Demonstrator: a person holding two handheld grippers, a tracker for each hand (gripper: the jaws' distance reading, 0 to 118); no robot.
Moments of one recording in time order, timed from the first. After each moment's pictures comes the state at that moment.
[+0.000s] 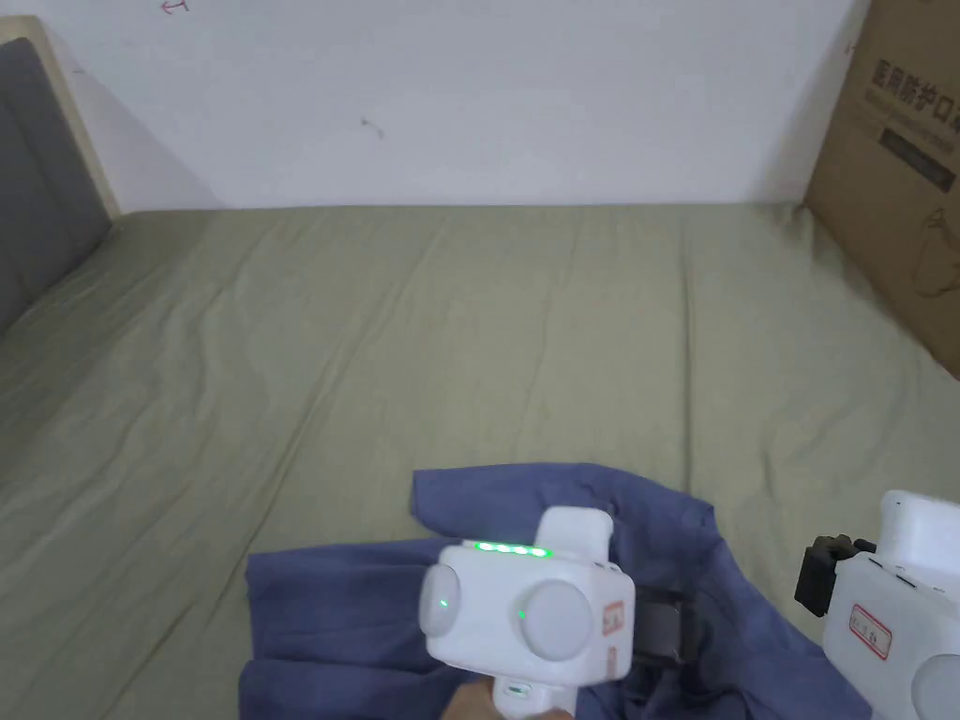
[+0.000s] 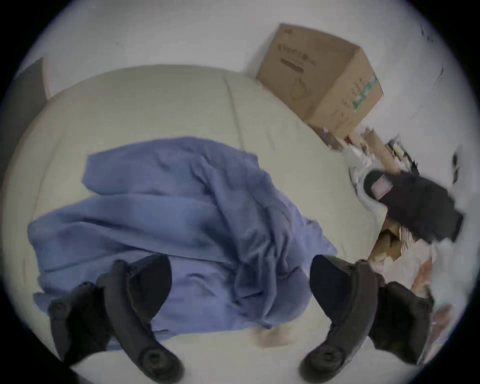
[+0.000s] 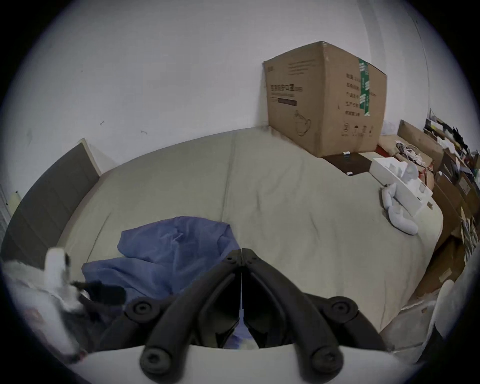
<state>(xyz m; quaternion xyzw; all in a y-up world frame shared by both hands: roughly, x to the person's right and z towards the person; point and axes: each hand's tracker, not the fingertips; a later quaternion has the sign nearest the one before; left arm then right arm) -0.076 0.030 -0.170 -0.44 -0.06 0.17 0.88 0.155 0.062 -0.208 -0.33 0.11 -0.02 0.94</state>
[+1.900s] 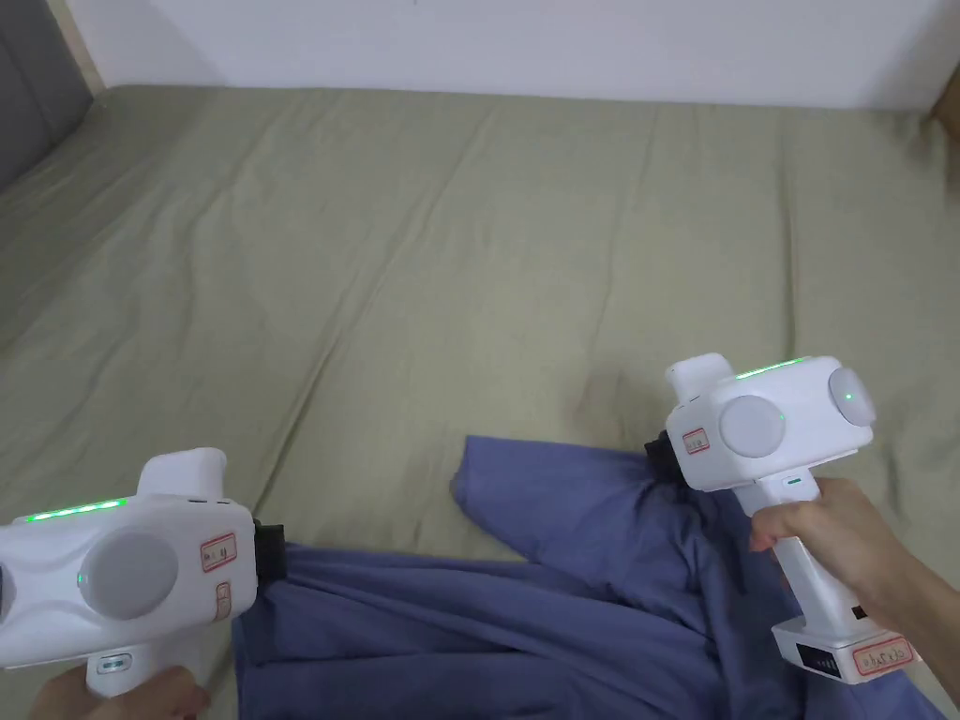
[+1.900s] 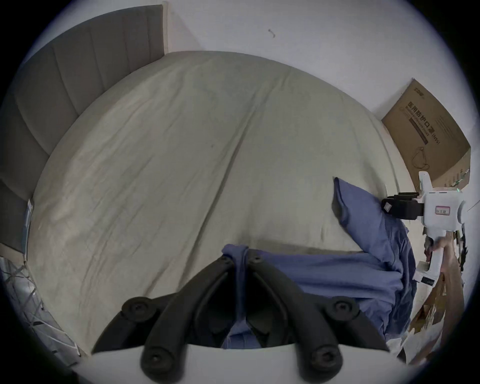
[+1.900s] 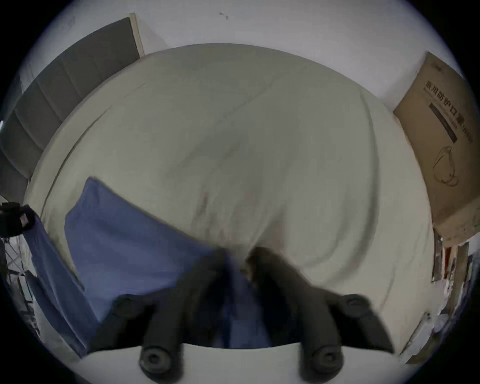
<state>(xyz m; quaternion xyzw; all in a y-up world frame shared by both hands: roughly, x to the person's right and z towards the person) -0.333 -0.014 -0.159 -0.47 0.21 0.21 0.83 -0.046 -0.043 -0.434 -0.49 0.30 0.23 0.79</state>
